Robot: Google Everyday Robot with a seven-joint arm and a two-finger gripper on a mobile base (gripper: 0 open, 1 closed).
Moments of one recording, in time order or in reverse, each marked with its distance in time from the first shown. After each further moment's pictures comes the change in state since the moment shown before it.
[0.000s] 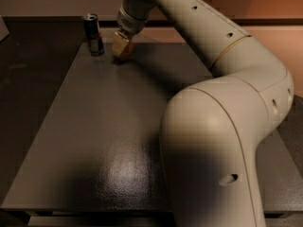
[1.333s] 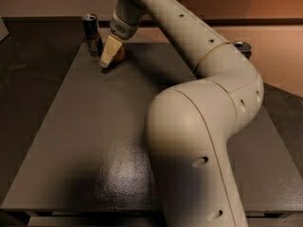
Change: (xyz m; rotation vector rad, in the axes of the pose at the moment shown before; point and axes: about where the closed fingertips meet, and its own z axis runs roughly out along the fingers) arm -0.018 0.005 0.038 -0.082 -0.030 -0.048
